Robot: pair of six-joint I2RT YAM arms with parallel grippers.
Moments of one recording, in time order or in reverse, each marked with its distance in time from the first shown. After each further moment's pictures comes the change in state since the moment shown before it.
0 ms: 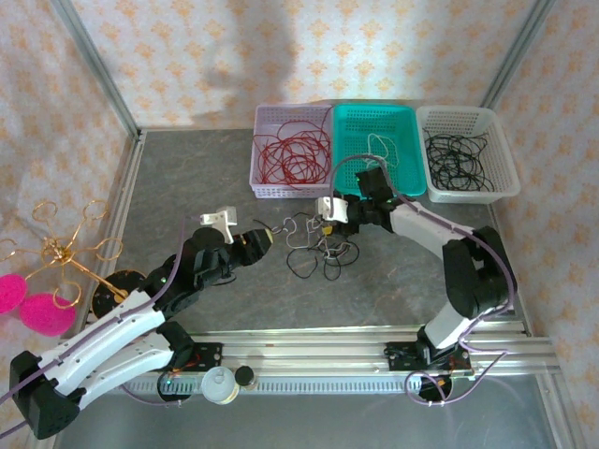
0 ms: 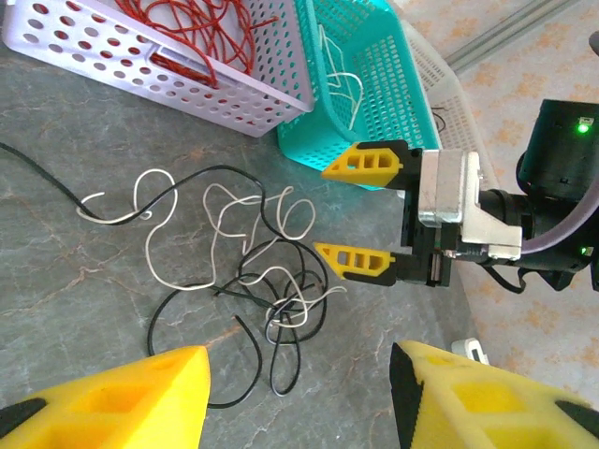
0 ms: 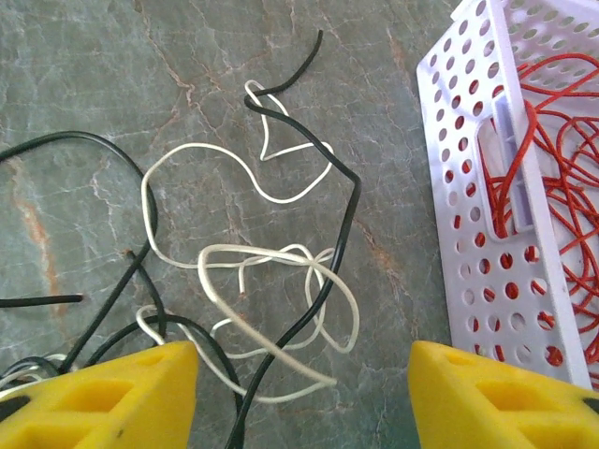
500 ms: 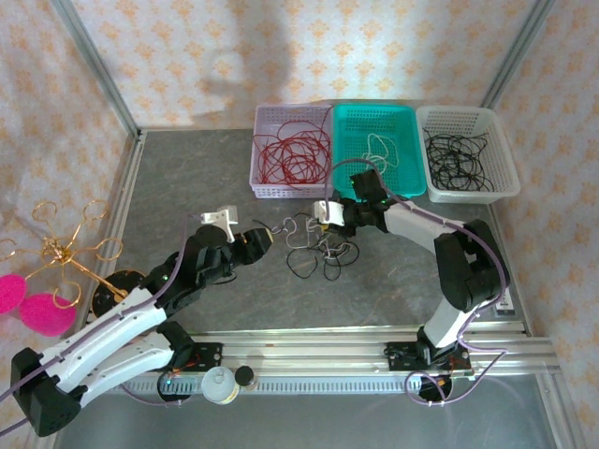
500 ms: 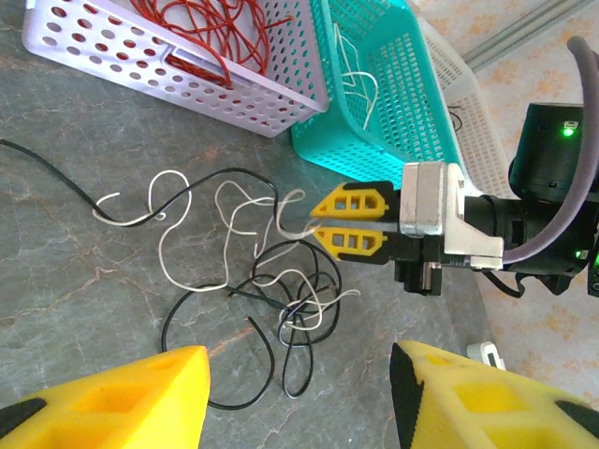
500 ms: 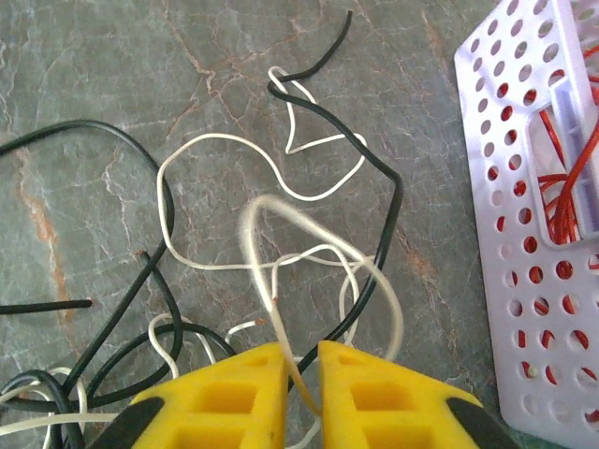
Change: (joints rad) left arm 0.000 0.032 0.027 -0.024 -0.017 0.010; right arm 0.014 0.041 -0.009 0.012 0.000 0.006
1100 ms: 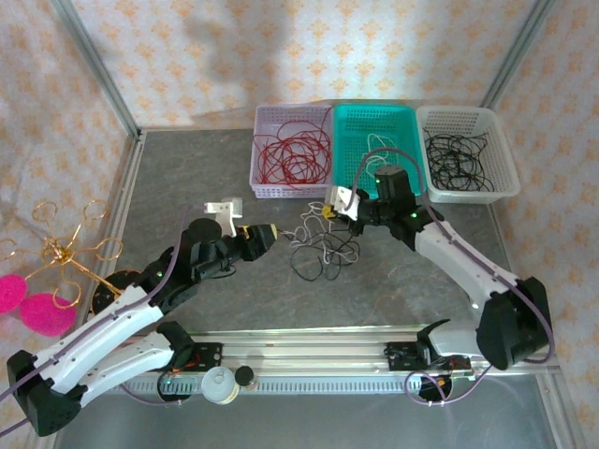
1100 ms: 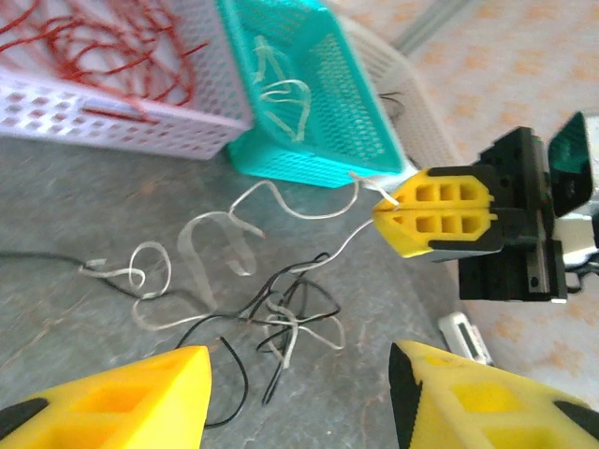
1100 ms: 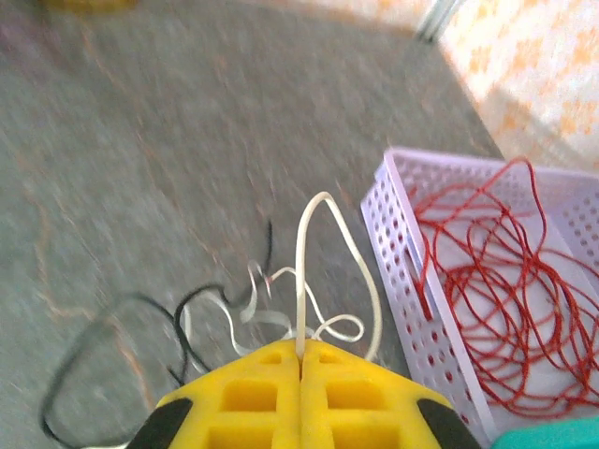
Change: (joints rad) left arm 0.000 -0.005 0.094 0.005 0.101 0.165; right arm 0.005 -0.403 -0.072 0.002 -0.142 0.324
